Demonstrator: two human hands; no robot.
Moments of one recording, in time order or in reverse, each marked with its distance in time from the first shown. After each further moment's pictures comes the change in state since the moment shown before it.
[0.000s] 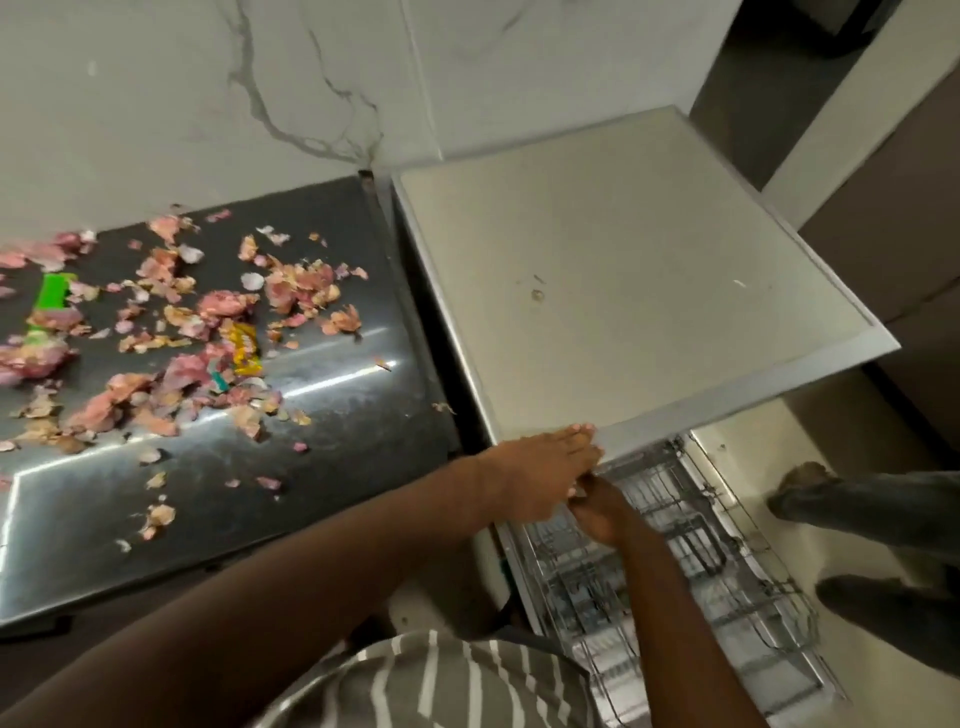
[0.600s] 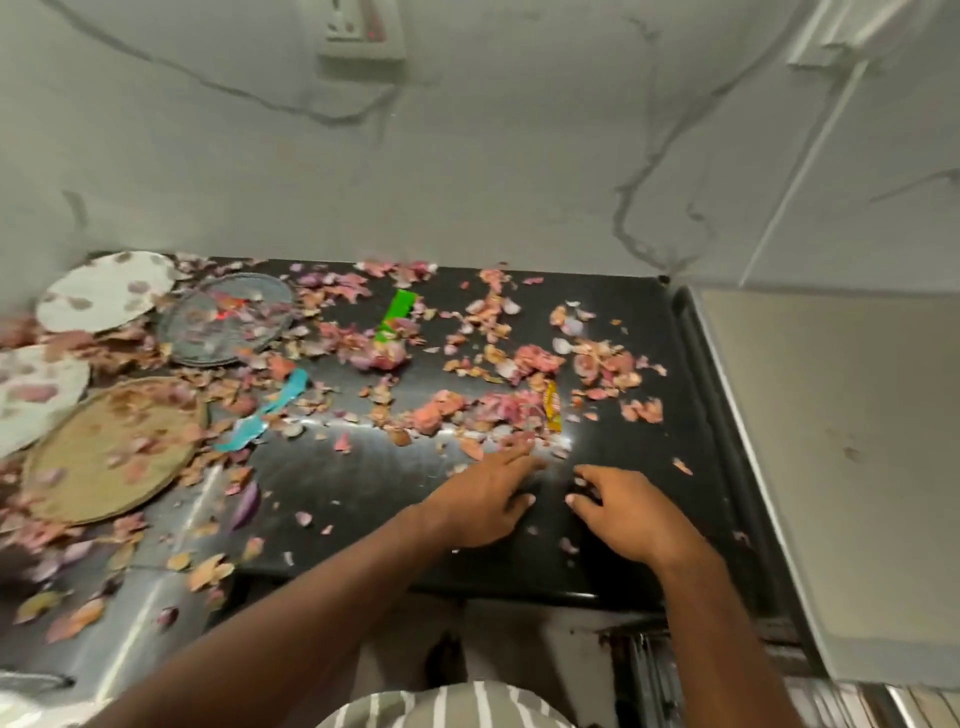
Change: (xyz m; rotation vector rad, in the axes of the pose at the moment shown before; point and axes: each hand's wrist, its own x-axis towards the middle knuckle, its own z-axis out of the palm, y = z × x) left_hand -0.332 -0.214 0.038 -0.321 0.603 -0.534; right_hand -0.041 -0.414 0.080 -0.418 -0.010 -0.335
